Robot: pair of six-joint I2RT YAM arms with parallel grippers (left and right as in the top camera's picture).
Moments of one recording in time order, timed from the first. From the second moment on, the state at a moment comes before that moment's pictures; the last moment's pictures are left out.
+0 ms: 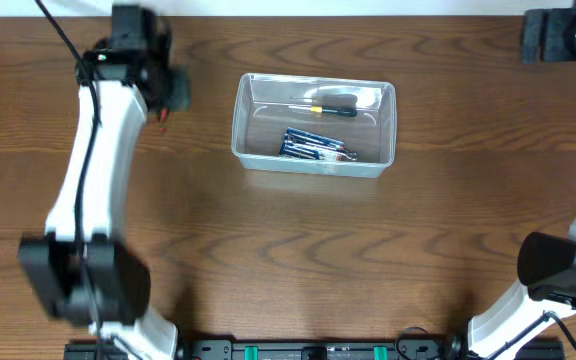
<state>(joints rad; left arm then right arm) -0.08 1.75 1.72 -0.92 -0.07 0.00 -0.24 1.91 2.30 -1.27 -0.01 -0.13</state>
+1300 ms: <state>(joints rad) -0.44 2.21 1.73 -0.79 -0.12 0.44 -0.33 1.92 2.30 -1.32 -0.03 -0.08</state>
